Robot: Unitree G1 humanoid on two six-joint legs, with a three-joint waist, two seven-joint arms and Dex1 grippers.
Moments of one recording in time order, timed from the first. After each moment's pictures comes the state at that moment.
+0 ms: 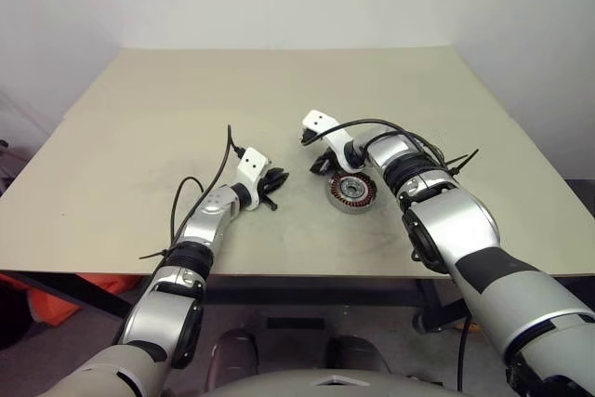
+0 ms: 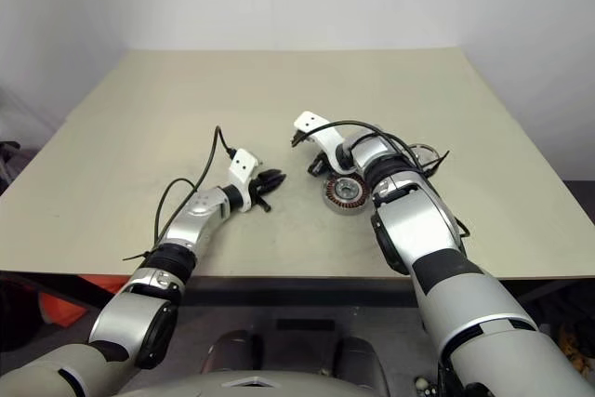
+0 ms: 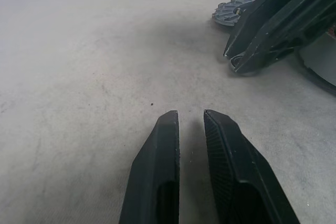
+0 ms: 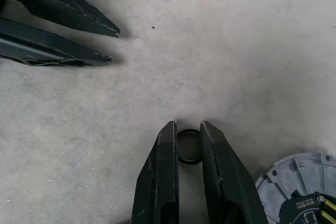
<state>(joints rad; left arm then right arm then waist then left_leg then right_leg) -0.59 0.14 -0.05 0.75 -0.05 -0.06 -0.66 -1.21 -0.19 0.27 1.28 -0.22 0.31 0.94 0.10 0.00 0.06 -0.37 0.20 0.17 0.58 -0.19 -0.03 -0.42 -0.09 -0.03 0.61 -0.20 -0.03</state>
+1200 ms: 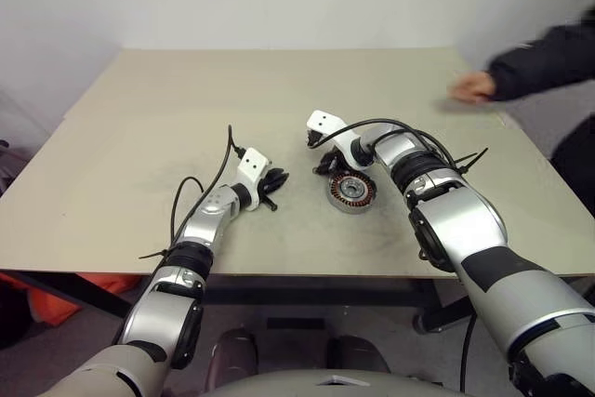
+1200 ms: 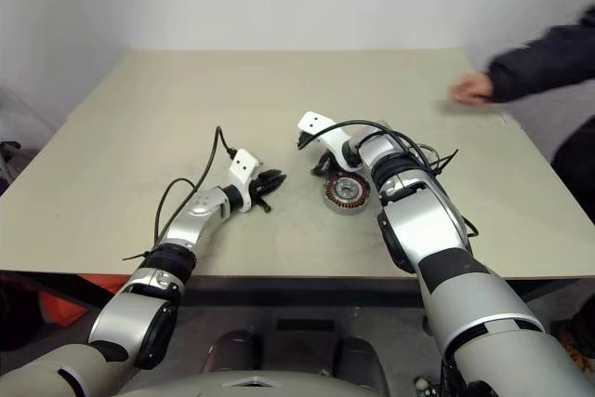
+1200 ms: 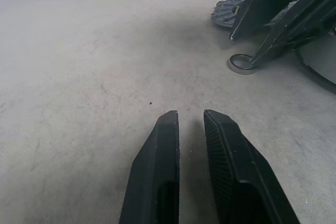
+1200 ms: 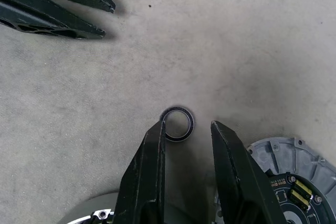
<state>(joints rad) -0.59 0.14 -0.05 0.75 -0.05 -0.06 -0.66 -1.21 -0.23 0.29 1.28 -0.28 0.24 0.98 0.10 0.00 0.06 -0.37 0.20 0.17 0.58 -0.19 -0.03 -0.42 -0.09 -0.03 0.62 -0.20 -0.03</state>
